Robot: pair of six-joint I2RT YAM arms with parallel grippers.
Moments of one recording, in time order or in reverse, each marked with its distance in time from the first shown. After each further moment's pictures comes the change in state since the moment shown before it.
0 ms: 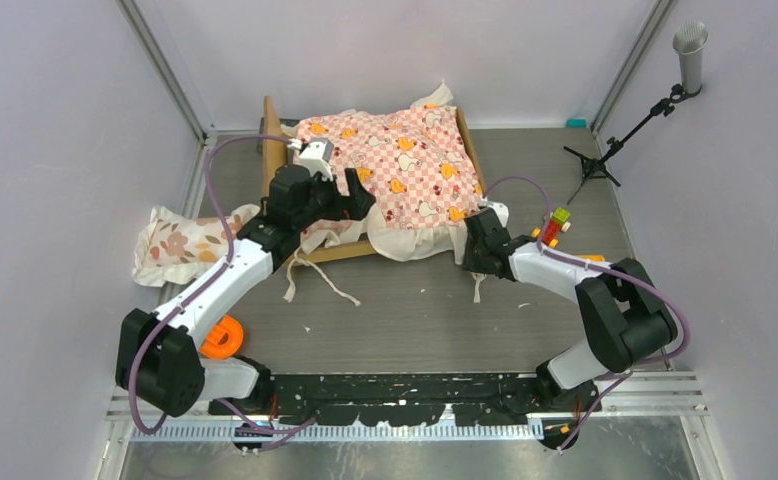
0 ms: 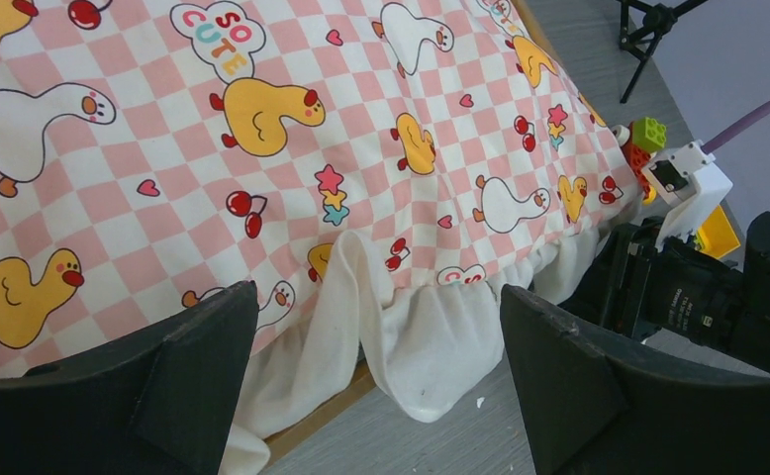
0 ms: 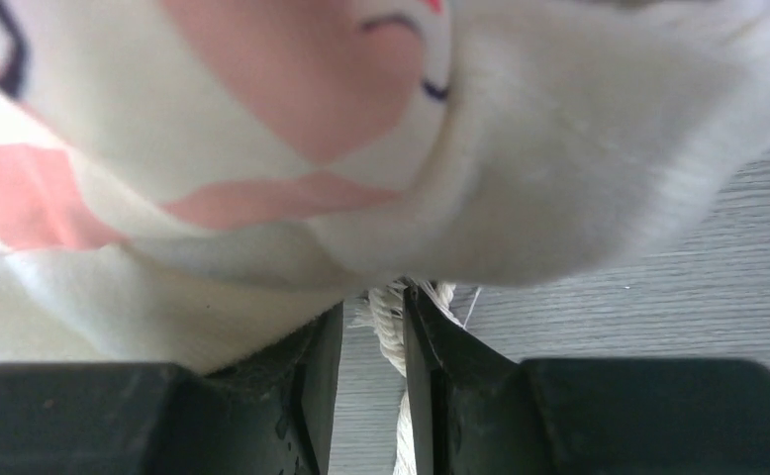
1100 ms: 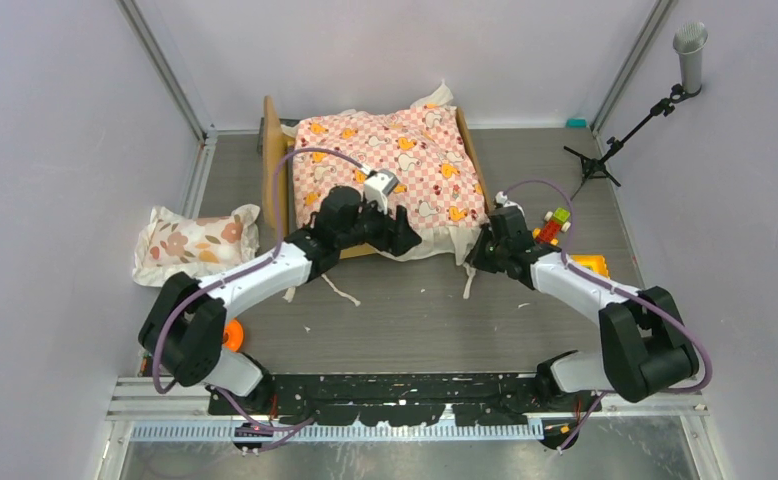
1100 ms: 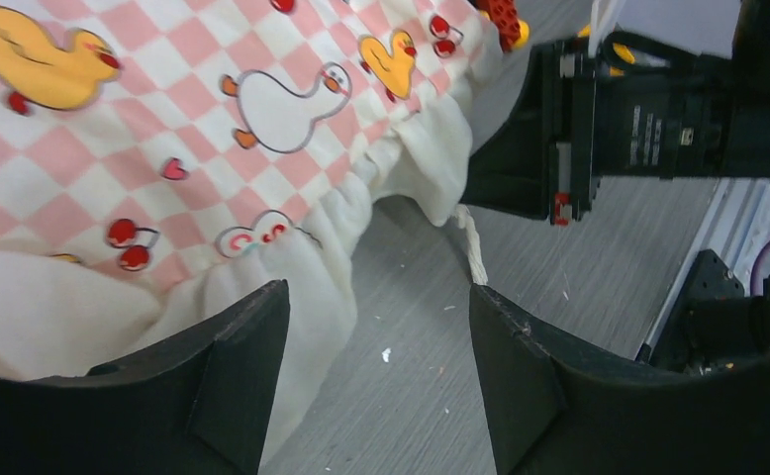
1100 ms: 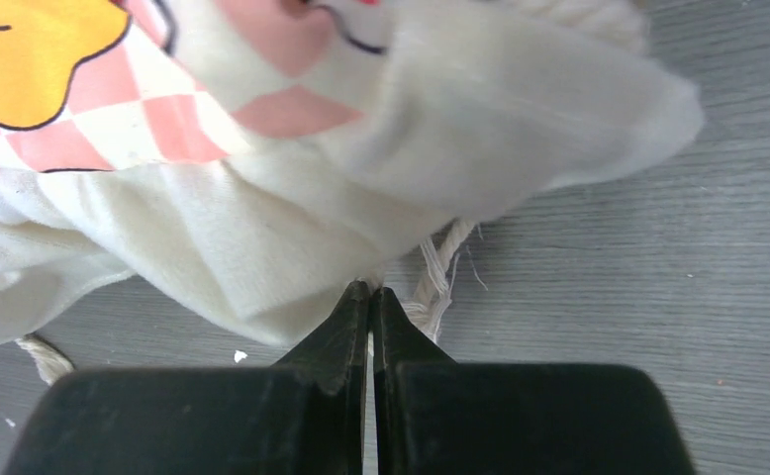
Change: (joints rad) left arm -0.208 0.160 -0.037 0.163 0.180 0.069; right arm -0.082 -0.140 -0.068 0.063 -0.222 0.054
